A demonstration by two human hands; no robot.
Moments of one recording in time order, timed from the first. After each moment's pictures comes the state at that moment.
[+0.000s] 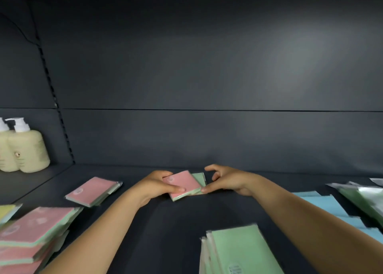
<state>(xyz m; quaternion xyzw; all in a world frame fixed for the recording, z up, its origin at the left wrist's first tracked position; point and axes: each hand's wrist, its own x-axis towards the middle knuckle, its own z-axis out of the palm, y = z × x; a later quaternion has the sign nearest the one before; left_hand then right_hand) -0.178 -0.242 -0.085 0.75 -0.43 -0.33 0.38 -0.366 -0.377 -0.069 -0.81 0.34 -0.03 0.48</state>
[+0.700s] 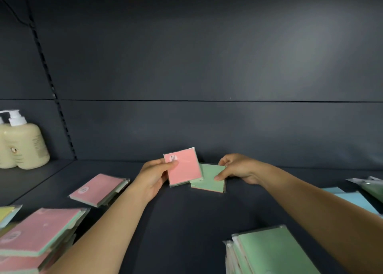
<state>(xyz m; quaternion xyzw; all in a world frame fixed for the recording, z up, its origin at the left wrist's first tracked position) -0.159 -0.248 -0.085 0.56 -0.23 -0.40 0.69 -0.338 -0.393 -0.070 -0.76 0.39 -0.10 0.51</state>
